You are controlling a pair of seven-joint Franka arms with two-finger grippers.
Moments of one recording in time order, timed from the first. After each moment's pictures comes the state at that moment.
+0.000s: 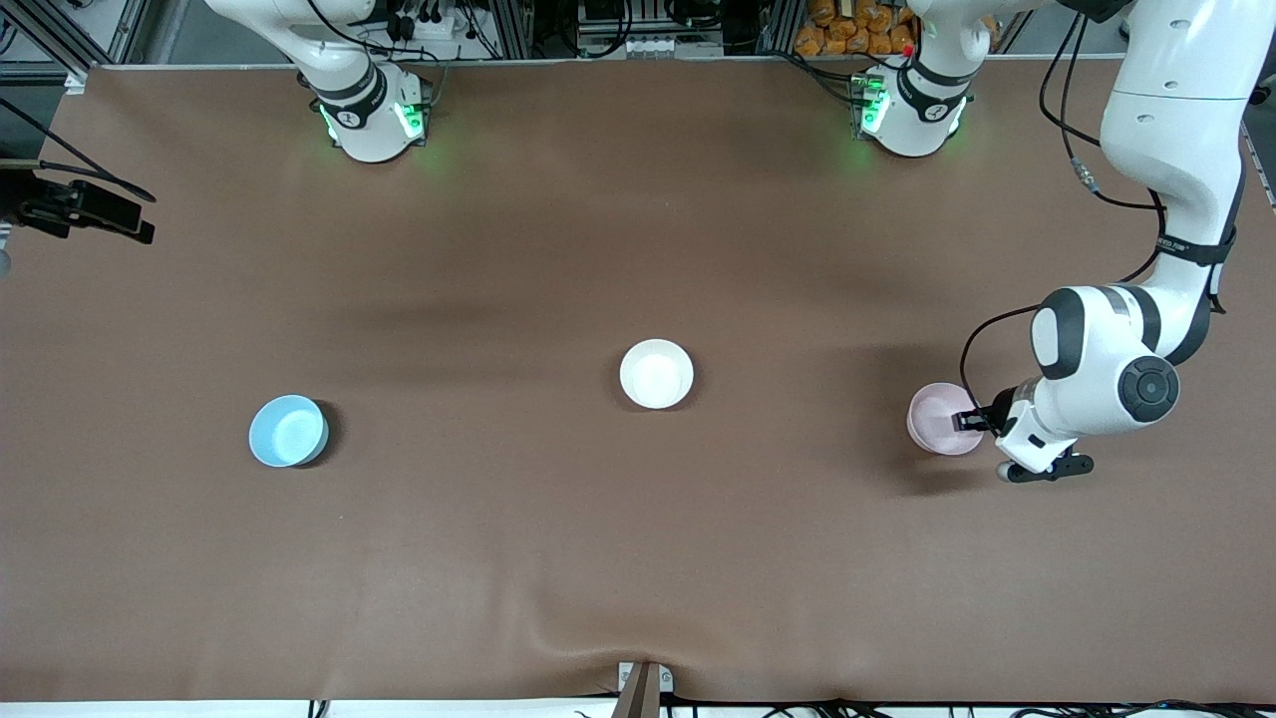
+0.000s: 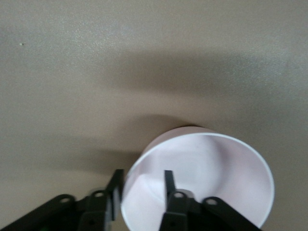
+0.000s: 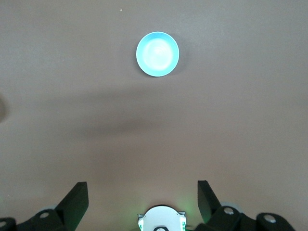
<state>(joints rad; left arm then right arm) 0.11 0.58 -0.11 -1.83 0.00 2.28 -0.12 -0.04 0.00 -0.03 -1.52 0.02 1.36 0.03</state>
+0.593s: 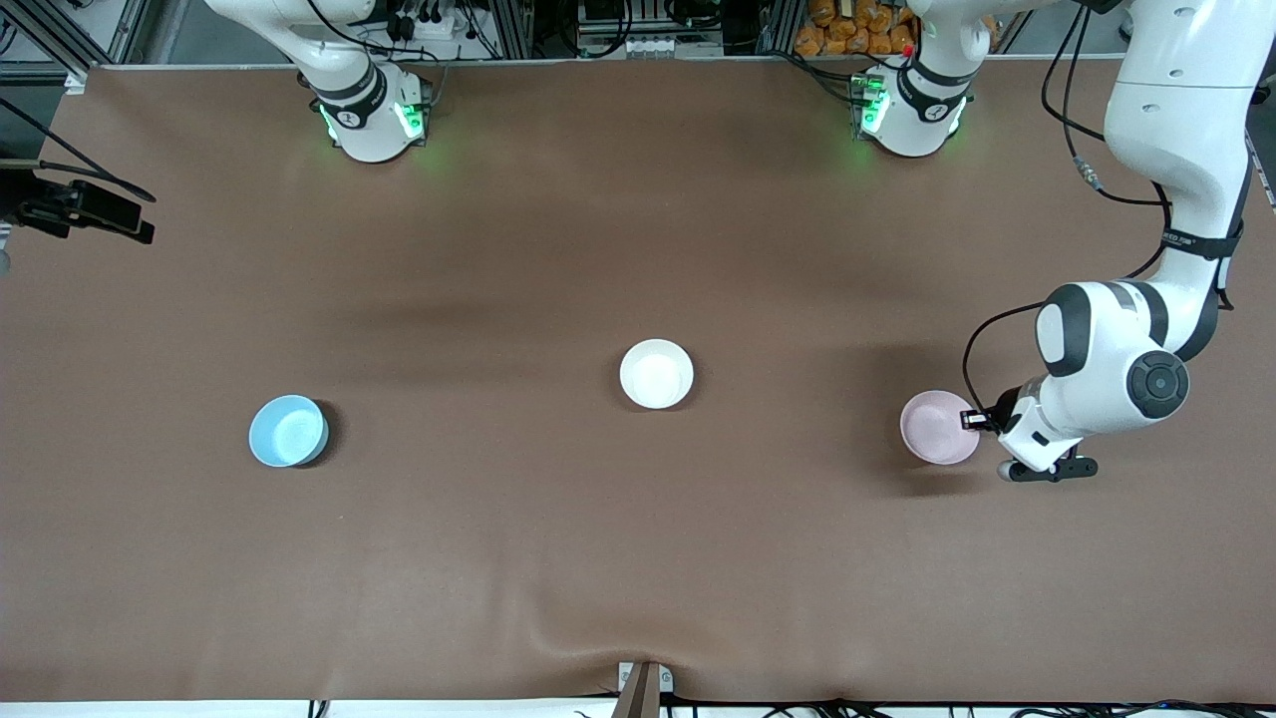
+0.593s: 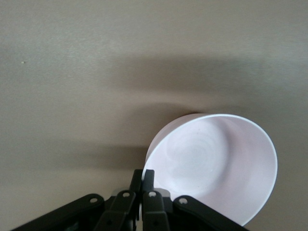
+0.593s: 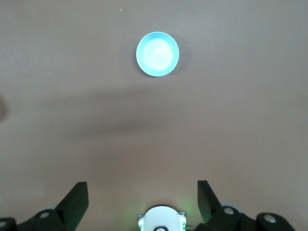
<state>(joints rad) 0.12 0.55 -0.14 -1.83 -0.01 2.26 -0.06 -0.04 0.00 -0.03 -1.52 0.02 1.36 0.03</state>
